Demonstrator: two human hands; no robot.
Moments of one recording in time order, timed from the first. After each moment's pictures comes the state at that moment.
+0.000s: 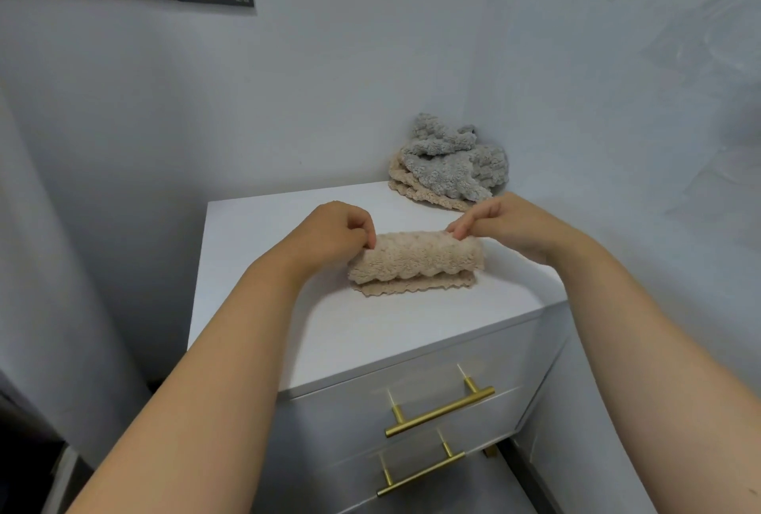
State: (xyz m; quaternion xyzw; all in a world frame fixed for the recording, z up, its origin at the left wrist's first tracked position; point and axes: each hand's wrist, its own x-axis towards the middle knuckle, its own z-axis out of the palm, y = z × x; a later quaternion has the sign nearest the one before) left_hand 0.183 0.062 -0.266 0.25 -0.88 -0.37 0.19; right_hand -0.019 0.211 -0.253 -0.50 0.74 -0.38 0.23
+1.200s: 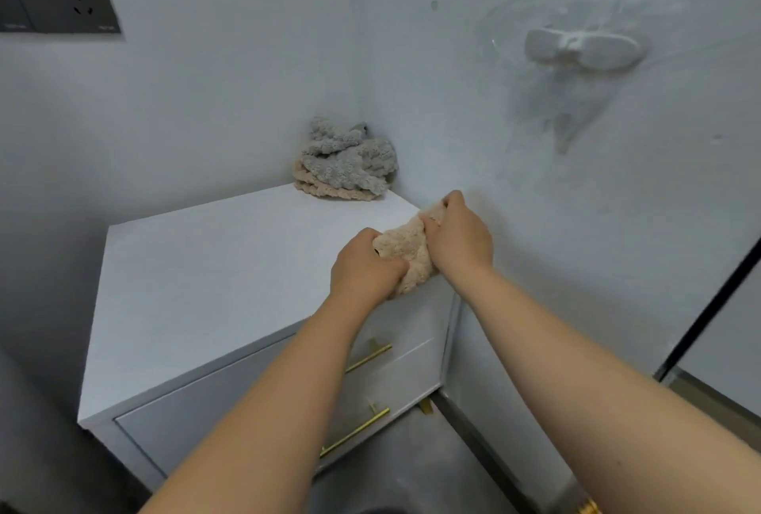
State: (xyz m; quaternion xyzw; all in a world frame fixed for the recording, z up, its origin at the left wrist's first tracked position) left_hand 0.111 0.219 -0.291 0.28 -0.81 -0.46 0.23; right_hand -0.002 0.296 -0.286 -0.25 0.89 -0.37 -0.12
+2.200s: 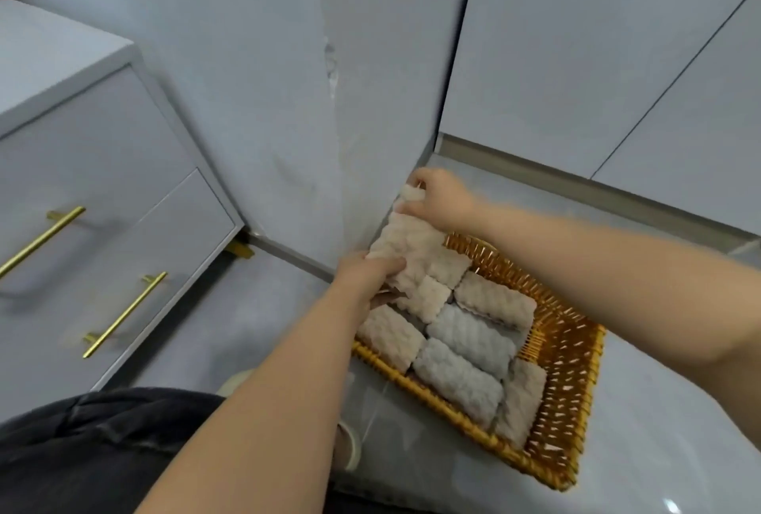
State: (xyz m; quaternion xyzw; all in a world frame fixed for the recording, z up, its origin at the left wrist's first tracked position) left_hand 0.104 0.516 -0.463 0.32 -0.60 -0.71 -0.21; right_hand -0.003 0.642 -0.442 -0.15 0.95 -0.24 0.10
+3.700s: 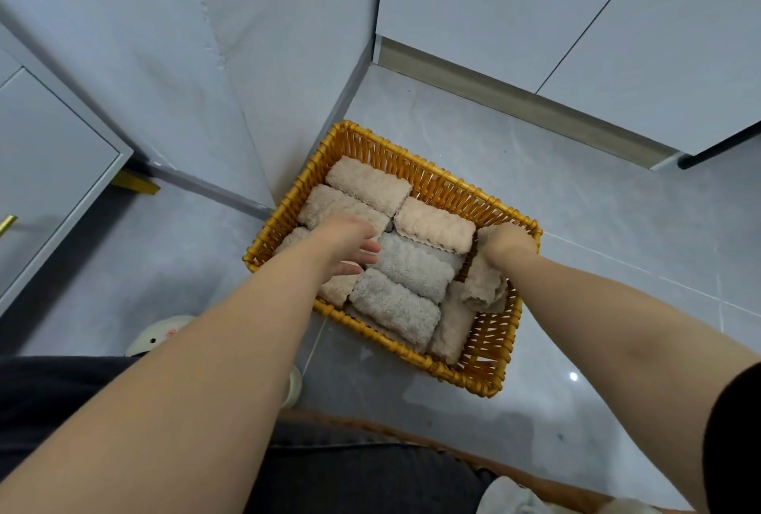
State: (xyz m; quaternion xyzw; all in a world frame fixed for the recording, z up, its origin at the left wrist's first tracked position) left_hand 0.110 0.571 -0.503 0.22 -0.69 -0.57 -0.38; right_hand 0.090 0.822 -0.566 0.24 0.93 -0.06 0.27
